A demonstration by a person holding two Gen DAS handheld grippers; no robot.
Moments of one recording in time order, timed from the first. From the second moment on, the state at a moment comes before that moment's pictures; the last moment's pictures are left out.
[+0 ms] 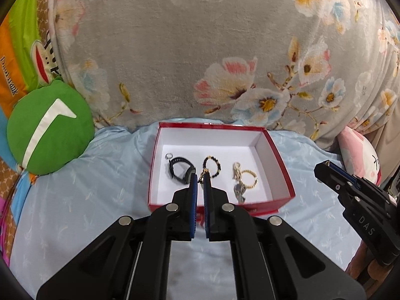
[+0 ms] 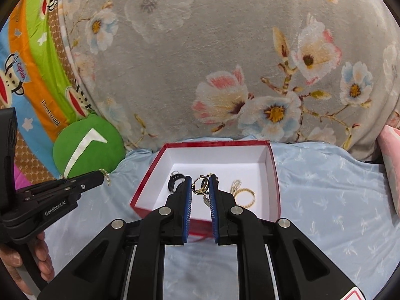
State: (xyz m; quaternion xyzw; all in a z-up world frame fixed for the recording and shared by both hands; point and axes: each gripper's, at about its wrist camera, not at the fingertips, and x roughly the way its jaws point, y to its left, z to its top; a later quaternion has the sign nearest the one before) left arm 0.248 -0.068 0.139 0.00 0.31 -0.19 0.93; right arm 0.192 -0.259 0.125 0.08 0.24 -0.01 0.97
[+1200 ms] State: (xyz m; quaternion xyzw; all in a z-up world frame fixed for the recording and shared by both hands) left arm 0.400 -0.091 0.102 -0.05 0.34 -0.14 0.93; right arm 0.330 -0.314 0.081 0.10 0.27 -0.06 0.96
